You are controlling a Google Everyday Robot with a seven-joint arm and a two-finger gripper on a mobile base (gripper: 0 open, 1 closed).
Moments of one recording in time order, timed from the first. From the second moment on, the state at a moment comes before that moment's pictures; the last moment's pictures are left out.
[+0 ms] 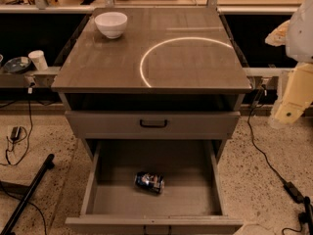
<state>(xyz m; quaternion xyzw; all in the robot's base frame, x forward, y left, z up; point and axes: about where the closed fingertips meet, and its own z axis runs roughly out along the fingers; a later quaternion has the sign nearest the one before) 0.438 -0.217 0.977 -0.60 0.78 -0.04 0.16</state>
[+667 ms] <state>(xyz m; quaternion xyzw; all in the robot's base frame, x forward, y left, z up) 0.427 -0.215 0.956 -0.60 0.78 -0.05 0.17</state>
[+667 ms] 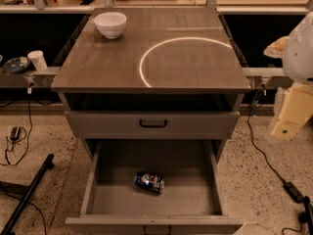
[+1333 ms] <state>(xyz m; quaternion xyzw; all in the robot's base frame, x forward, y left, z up) 0.416 -0.212 0.902 -0.61 0.77 -0.04 0.17</state>
